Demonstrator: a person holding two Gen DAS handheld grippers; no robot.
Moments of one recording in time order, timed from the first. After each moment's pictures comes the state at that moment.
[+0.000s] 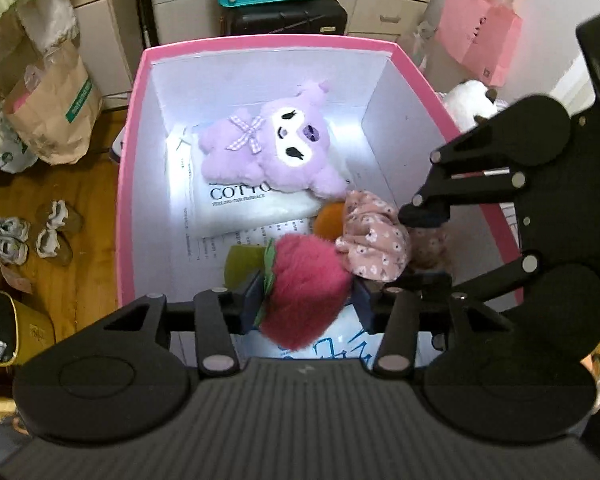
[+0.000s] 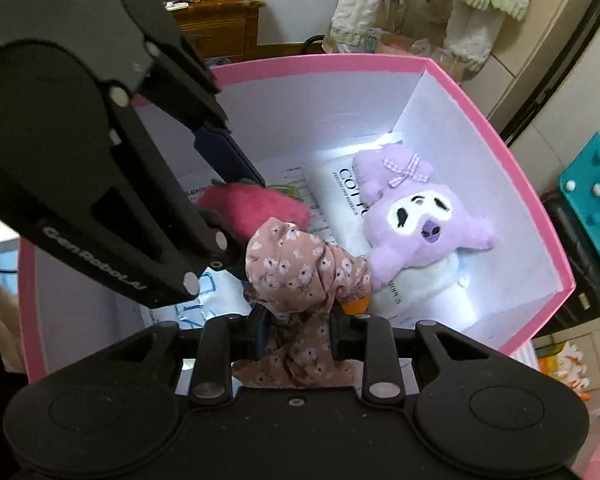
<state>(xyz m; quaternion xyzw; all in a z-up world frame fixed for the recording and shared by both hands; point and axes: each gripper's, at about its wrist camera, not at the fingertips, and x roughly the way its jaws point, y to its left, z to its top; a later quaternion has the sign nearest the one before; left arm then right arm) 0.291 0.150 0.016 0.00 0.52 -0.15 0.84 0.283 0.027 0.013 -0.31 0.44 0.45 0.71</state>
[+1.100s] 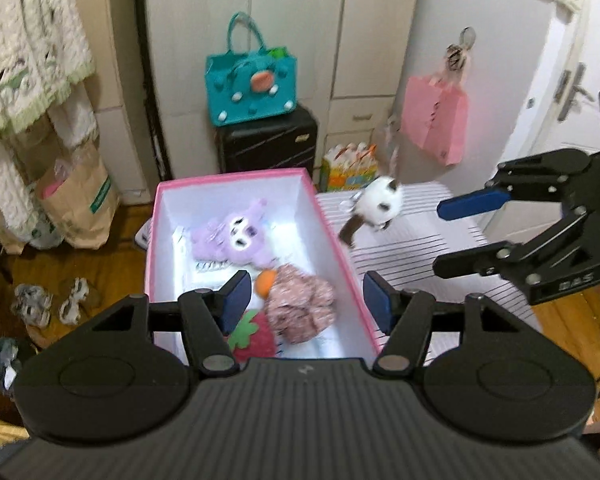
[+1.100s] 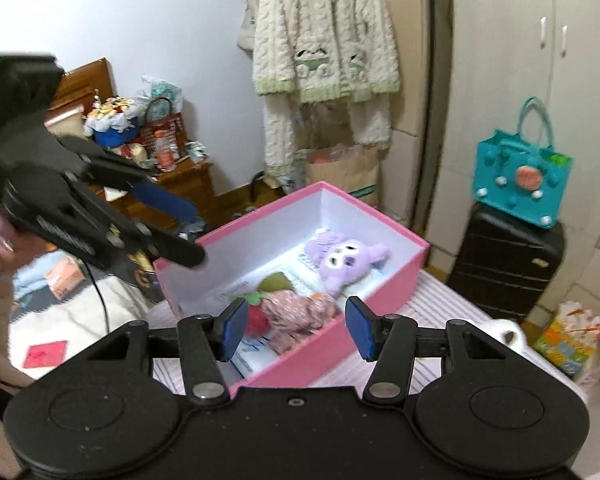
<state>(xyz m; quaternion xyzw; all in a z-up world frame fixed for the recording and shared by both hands) 0.165 0.104 0.157 0.02 0.37 -0.16 0.92 0.192 -0.131 0.139 -0.11 0.33 0.40 0.85</state>
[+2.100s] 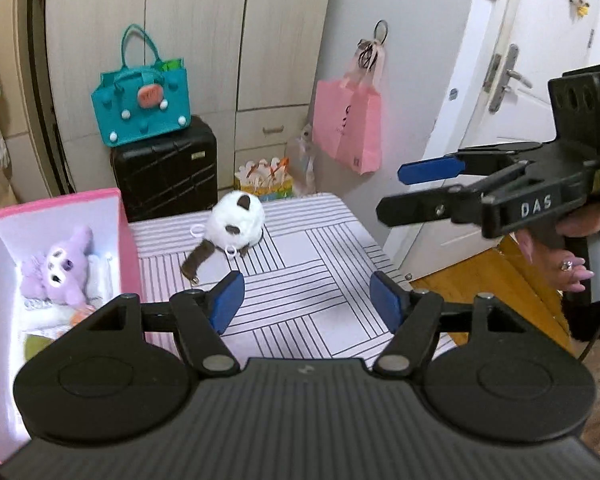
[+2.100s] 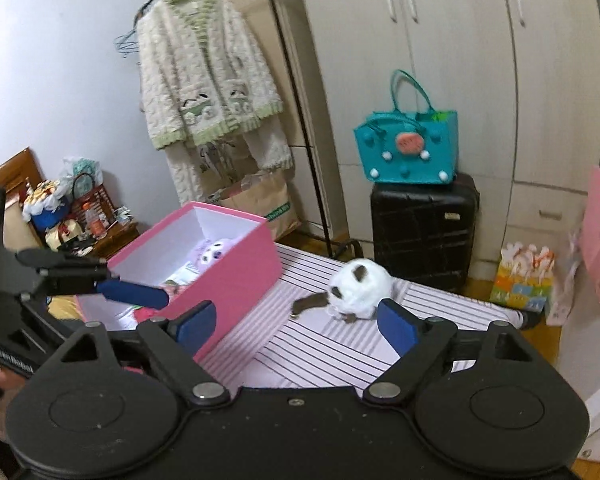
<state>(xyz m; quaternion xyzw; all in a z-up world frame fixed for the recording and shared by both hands) 0.191 -0.069 0.089 0.00 0.35 -0.25 0.90 0.232 -0.299 0.087 0.03 0.33 0.30 0.90</state>
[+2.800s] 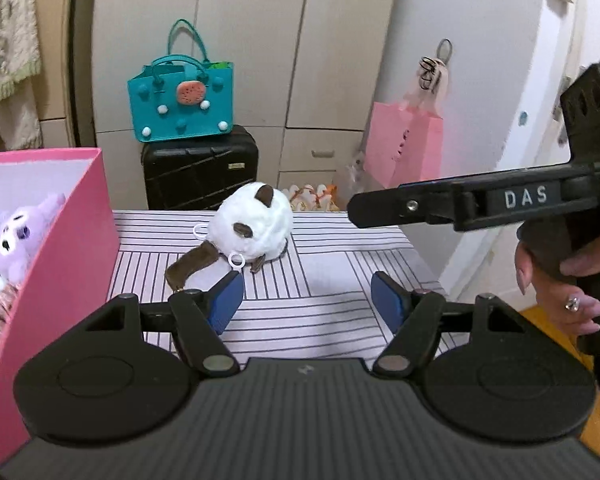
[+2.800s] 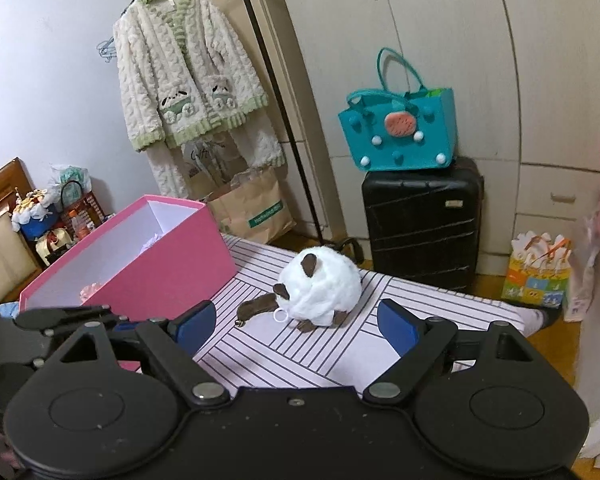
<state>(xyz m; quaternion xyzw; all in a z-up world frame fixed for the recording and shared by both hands) 0.240 -0.115 -0.005 -0.04 0.29 -0.16 0.94 0.308 -0.304 0.009 0.06 0.32 0.32 0.89</state>
